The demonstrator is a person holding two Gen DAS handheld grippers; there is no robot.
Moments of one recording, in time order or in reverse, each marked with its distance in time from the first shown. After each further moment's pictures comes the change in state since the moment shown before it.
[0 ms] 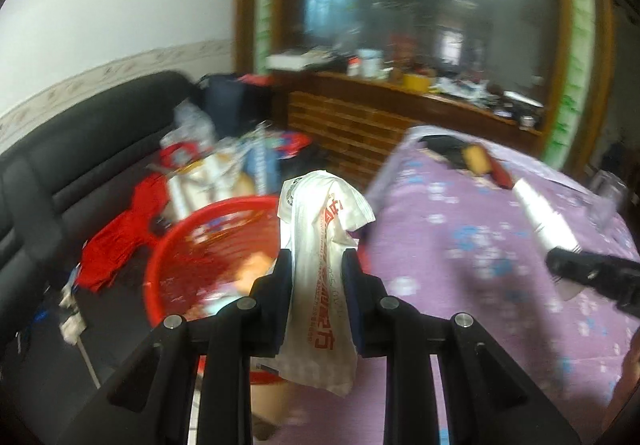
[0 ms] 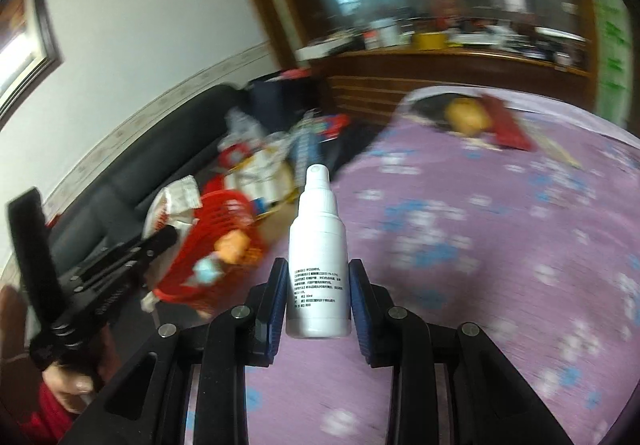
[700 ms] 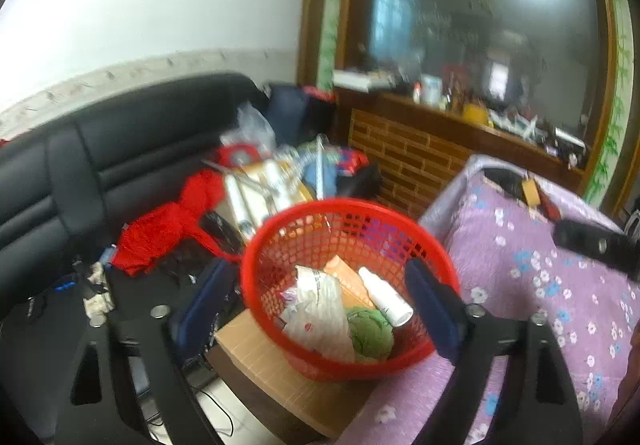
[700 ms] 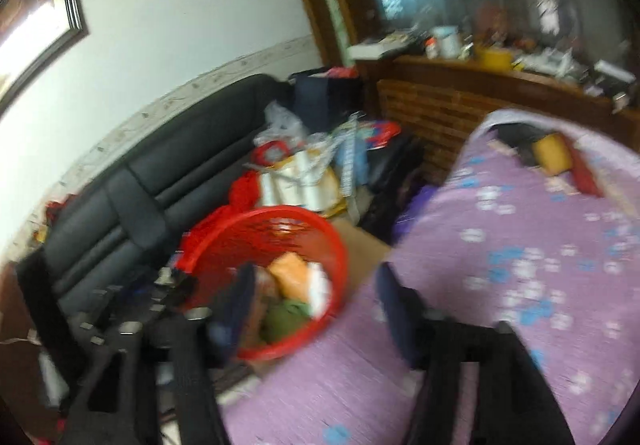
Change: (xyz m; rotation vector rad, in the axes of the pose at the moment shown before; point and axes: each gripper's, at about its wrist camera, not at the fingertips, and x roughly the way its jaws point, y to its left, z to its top) left arm -0.042 0.045 -0.029 -0.112 -0.146 0.142; right arm 0.032 0.069 0.010 -0.106 -0.065 -0.099
